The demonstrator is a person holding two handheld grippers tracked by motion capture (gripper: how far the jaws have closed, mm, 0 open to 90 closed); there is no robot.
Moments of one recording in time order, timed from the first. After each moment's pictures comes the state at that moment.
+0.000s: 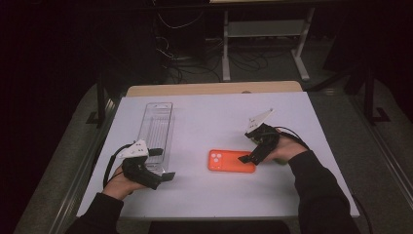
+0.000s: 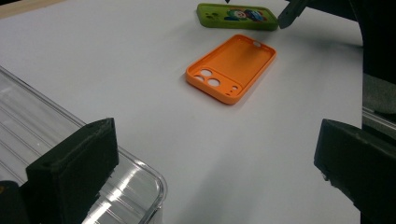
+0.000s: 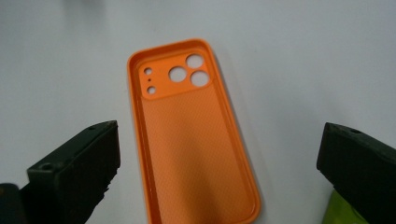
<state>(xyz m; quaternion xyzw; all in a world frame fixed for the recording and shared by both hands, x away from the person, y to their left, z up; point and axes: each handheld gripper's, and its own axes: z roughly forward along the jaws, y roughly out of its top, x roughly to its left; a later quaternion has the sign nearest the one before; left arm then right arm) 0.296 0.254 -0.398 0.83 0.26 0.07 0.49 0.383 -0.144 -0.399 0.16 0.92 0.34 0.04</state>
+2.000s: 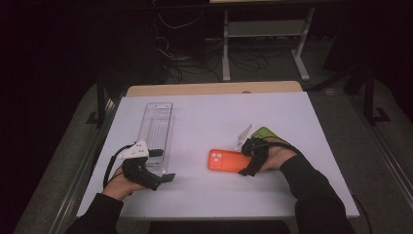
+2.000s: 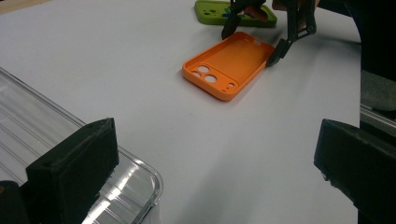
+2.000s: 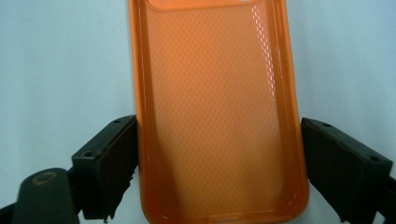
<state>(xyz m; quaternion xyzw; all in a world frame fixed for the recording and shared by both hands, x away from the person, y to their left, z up) 0.295 0.254 -0.399 0.83 0.25 0.07 0.49 0.374 -0.118 -0.436 0.11 0.97 0.21 0.03</state>
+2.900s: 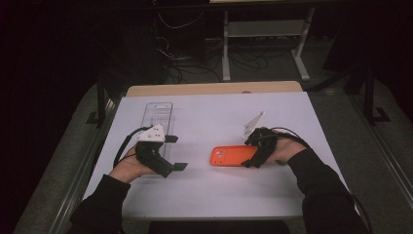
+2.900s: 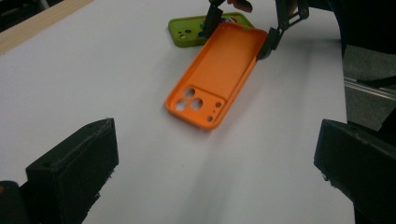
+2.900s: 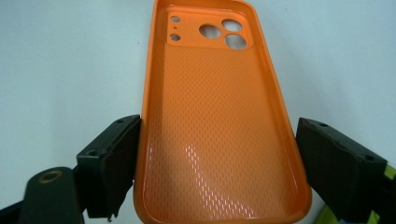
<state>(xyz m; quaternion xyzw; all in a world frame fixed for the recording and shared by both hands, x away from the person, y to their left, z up) 0.326 0.207 -0.360 0.86 0.18 0.06 0.47 0.378 -0.135 -0.397 0.12 0.96 0.26 0.03</state>
